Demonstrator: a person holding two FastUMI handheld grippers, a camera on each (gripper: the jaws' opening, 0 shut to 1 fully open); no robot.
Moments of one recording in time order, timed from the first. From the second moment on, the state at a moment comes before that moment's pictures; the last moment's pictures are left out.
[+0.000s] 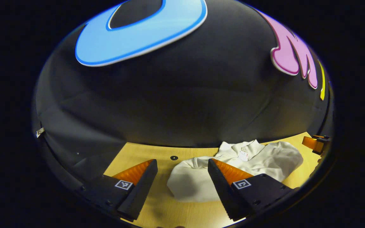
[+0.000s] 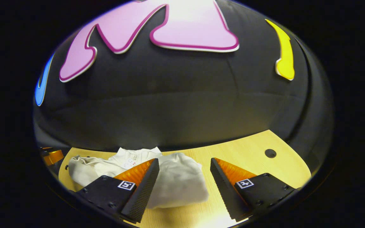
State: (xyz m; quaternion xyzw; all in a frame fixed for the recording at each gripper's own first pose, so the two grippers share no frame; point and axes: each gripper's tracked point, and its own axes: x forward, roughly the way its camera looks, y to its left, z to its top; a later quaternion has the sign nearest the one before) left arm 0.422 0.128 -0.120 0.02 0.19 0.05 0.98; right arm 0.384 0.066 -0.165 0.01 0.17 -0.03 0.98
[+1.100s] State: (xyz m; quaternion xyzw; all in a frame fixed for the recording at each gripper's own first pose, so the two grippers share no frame) left arm 0.080 0.112 -0.015 0.00 0.08 0.03 1.00; right arm 0.093 0.069 -0.023 0.00 0.10 0.01 1.00
